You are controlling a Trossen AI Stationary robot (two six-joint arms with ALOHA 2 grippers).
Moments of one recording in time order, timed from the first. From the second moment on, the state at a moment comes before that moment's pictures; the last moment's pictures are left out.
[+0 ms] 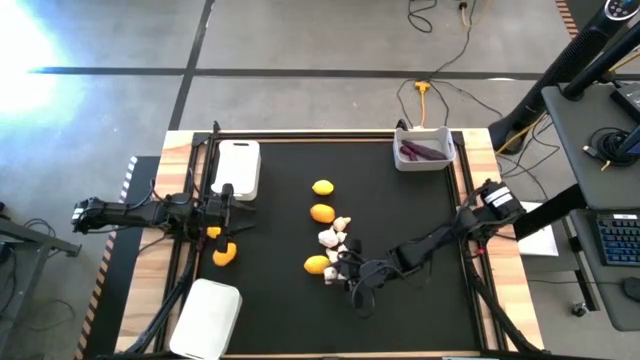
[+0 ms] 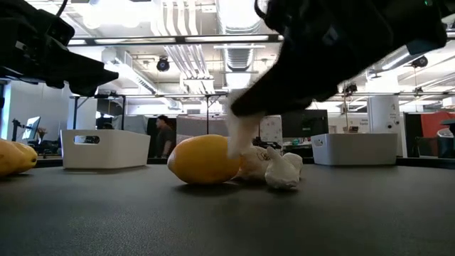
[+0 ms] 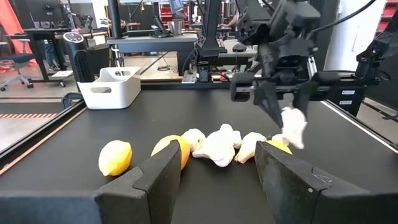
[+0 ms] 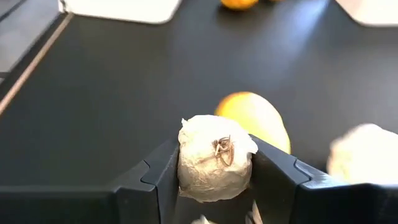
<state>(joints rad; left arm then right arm) -0.05 0.11 0.02 0.01 -0.05 0.01 0.44 1.86 0.90 0.44 0.37 0.23</state>
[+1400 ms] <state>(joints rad) -0.10 0.26 0.01 0.69 0.05 -0.34 0.46 1.78 1.17 0.17 0.37 -0.16</state>
